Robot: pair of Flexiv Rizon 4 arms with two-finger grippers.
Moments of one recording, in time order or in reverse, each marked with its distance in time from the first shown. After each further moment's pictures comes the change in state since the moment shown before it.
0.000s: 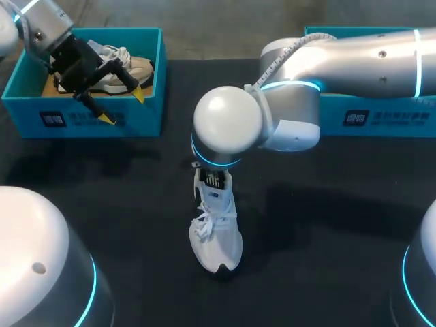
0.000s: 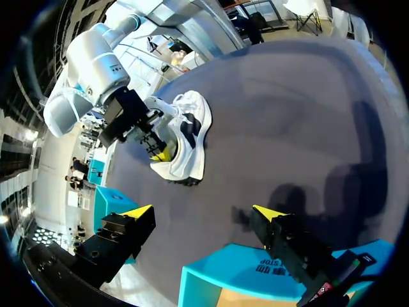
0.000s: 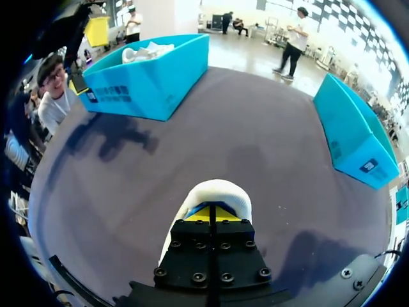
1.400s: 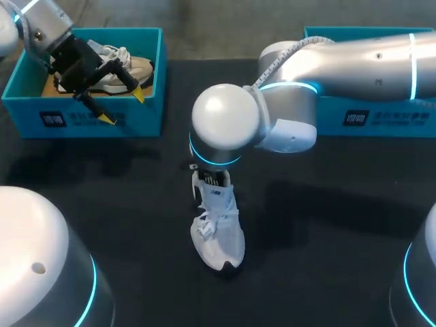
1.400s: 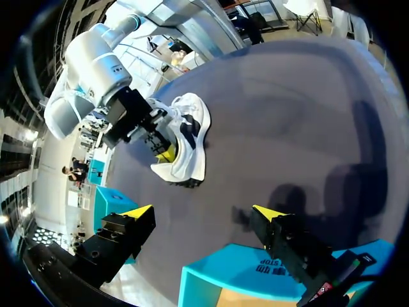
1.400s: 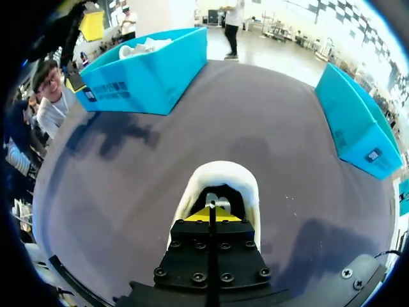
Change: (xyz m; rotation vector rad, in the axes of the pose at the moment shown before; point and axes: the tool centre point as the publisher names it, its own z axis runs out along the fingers) left arm 0.000 0.000 0.000 0.000 0.000 0.000; right arm 0.008 -0.010 0.000 0.046 0.013 0.045
